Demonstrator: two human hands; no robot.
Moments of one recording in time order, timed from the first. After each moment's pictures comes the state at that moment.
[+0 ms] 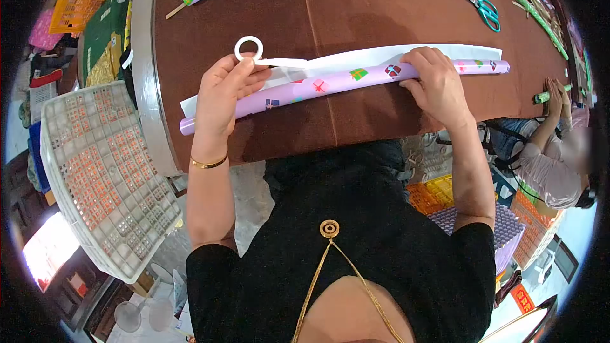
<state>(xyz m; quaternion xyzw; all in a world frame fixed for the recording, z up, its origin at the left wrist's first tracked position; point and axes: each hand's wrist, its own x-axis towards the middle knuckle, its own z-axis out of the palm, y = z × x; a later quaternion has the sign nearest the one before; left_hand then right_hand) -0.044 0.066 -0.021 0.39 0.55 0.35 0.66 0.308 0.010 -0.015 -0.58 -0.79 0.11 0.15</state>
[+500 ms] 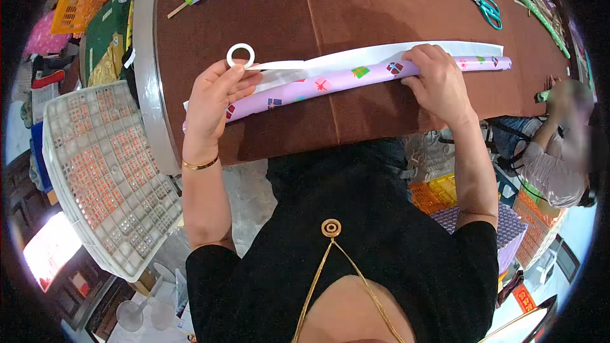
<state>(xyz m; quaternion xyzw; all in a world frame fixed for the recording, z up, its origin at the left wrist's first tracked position) -0.071 0.067 -0.026 0.38 0.53 0.33 0.68 0.307 0.011 -0.016 -0.58 -0.79 0.12 0.15</state>
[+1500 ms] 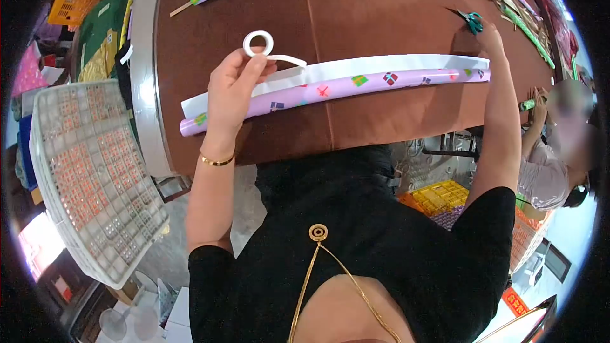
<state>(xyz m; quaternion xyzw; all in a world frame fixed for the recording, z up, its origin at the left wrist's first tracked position) -0.033 0.064 -0.034 0.47 0.51 0.42 0.59 0.582 0.141 -0.061 -0.81 -0.58 -0.01 0.06</state>
